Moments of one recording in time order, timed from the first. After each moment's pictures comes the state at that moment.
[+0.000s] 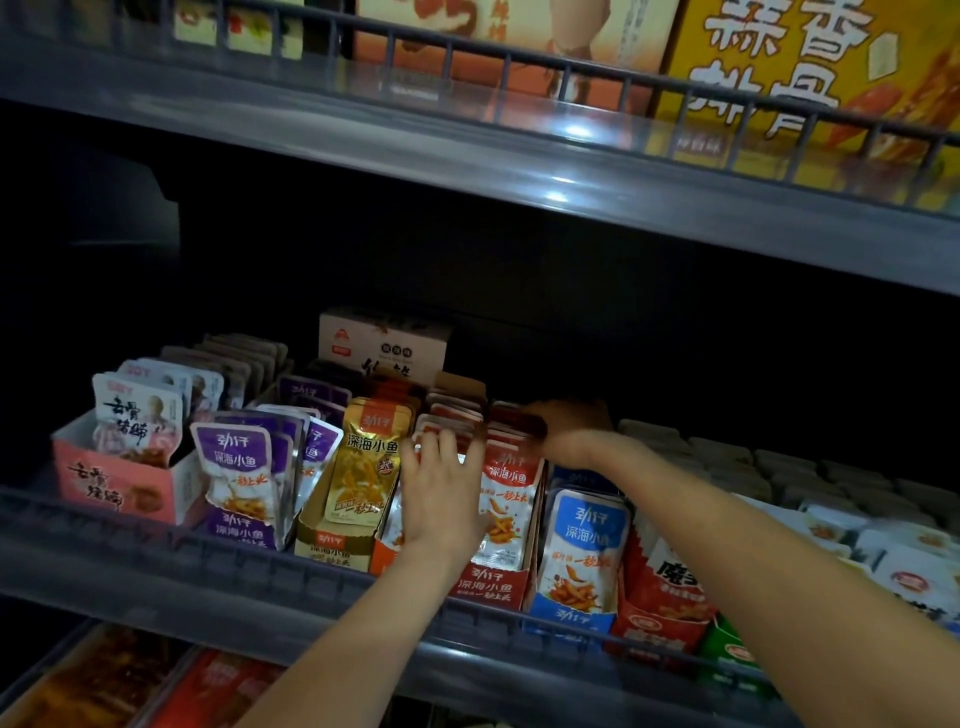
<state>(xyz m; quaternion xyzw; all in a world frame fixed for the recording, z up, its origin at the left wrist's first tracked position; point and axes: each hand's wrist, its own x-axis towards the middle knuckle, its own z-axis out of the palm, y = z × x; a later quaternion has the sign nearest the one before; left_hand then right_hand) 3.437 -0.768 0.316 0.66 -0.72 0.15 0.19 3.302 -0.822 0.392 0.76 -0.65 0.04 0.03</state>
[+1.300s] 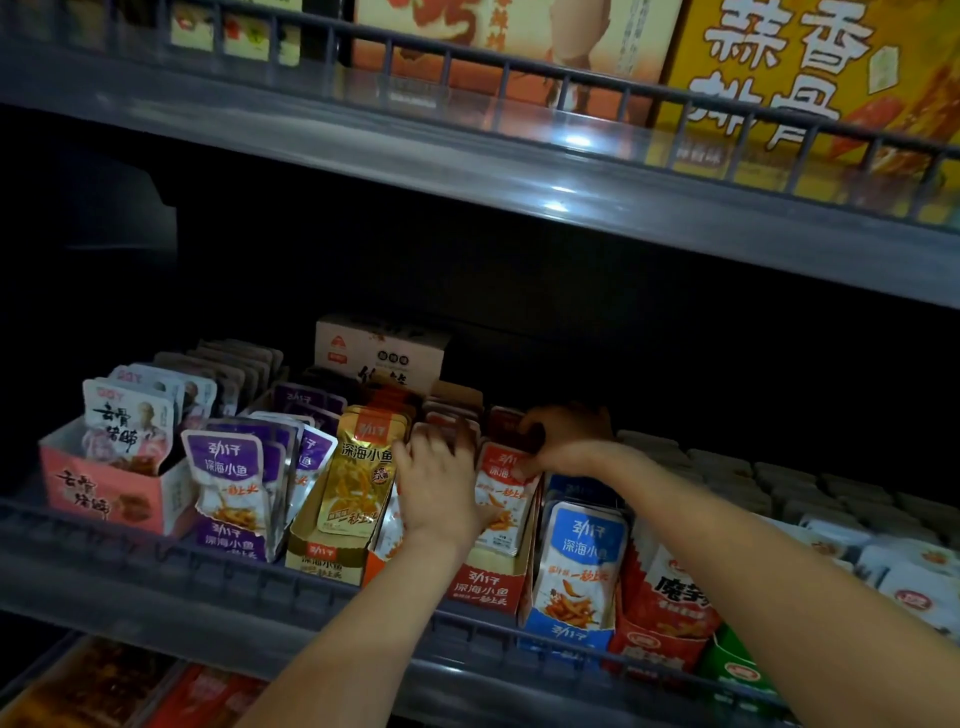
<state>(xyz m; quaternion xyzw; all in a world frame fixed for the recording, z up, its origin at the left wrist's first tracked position) 3.430 -0.787 0.323 0.71 -0.67 0.16 0.15 3.299 -0.815 0.401 0.75 -0.65 0.02 0.05</state>
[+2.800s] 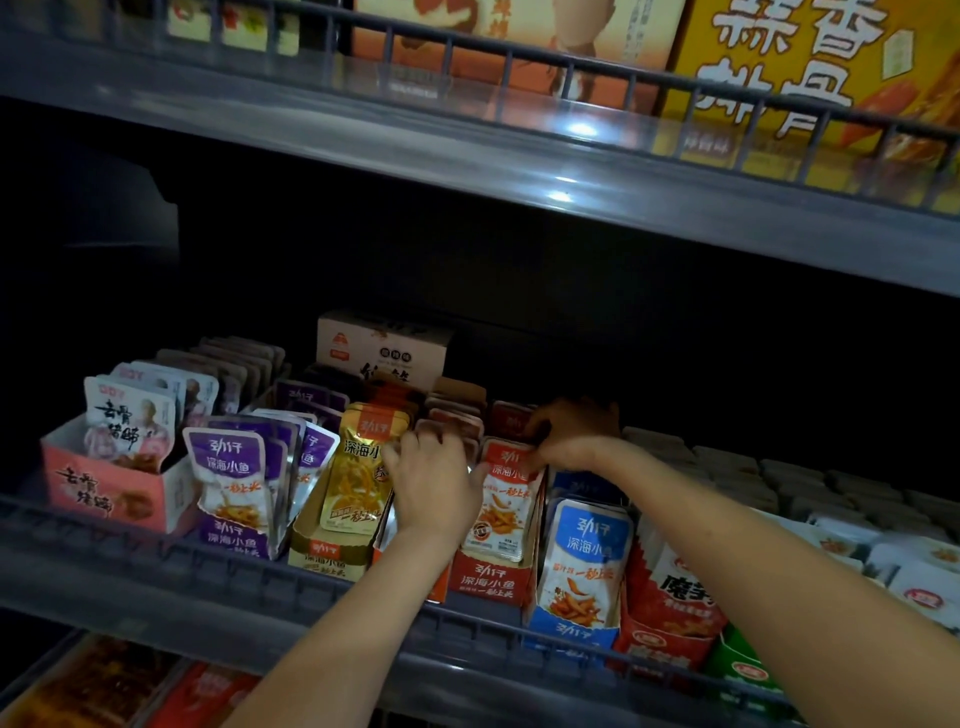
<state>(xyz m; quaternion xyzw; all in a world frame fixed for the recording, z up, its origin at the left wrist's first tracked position) 3.441 -0.789 0.323 0.70 -0.65 0.09 0.28 3.304 -0.807 0.407 0.74 -0.67 0.03 0.04</state>
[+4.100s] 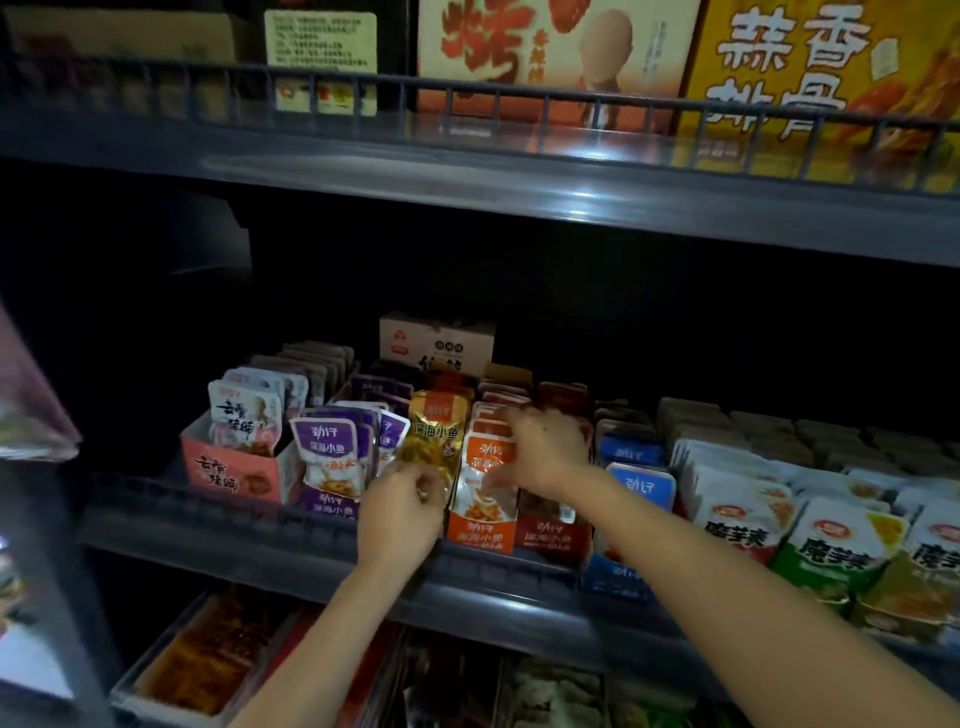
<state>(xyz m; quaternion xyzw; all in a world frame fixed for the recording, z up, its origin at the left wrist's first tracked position) 3.535 -0.715 0.304 0.63 -0.63 -0.08 0.45 3.383 -0.755 0.372 0.79 -0.61 0.08 0.09</state>
